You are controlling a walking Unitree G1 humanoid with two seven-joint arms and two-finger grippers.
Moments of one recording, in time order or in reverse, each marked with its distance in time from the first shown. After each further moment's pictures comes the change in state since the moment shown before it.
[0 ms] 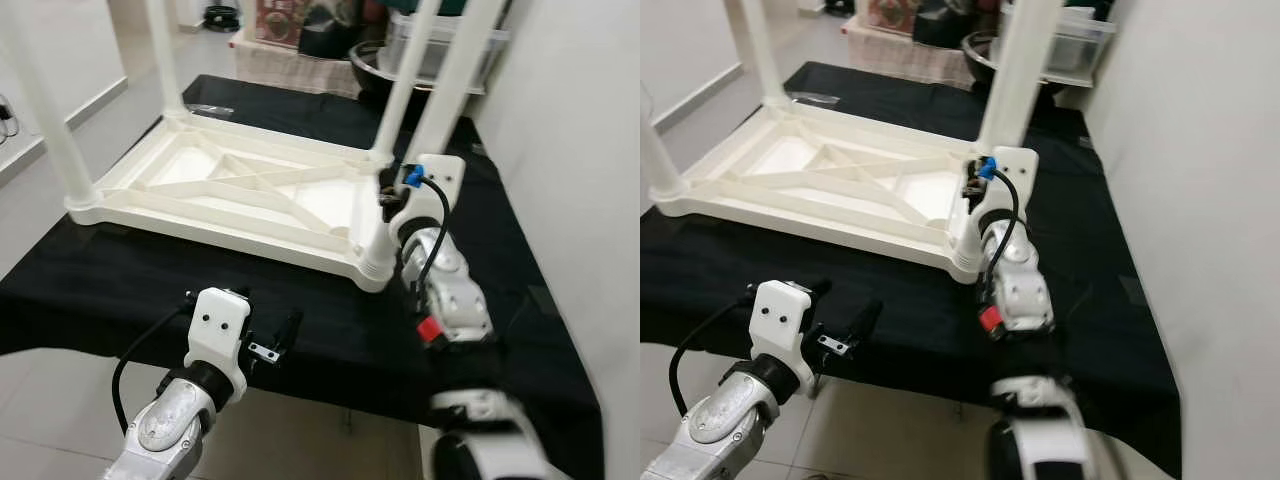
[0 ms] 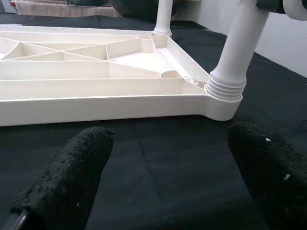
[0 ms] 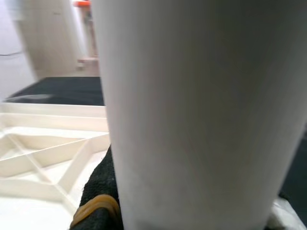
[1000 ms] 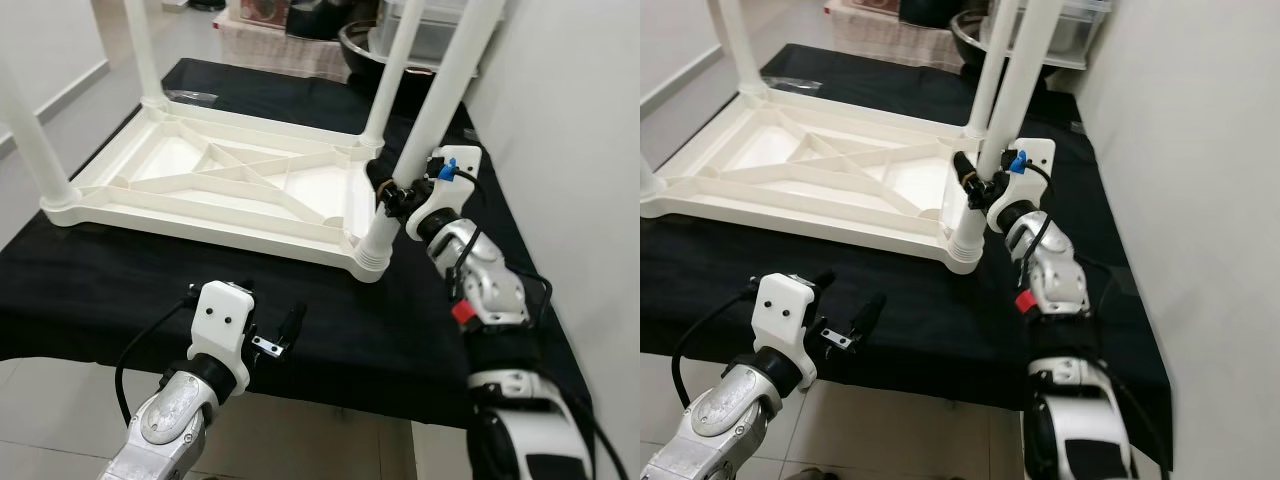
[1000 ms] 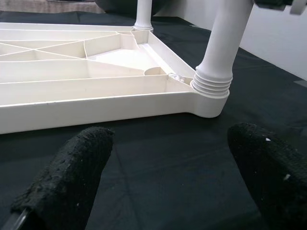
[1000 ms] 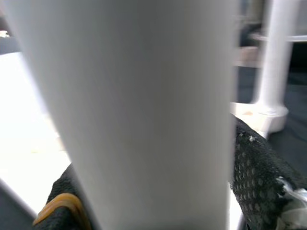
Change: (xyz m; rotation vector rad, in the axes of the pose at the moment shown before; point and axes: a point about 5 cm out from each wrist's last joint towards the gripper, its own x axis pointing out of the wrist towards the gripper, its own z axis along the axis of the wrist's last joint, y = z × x) left arm 0.000 -0.006 -0.001 -0.013 -0.009 -0.014; right arm 0.017 -0.029 0.015 0.095 0.004 0.642
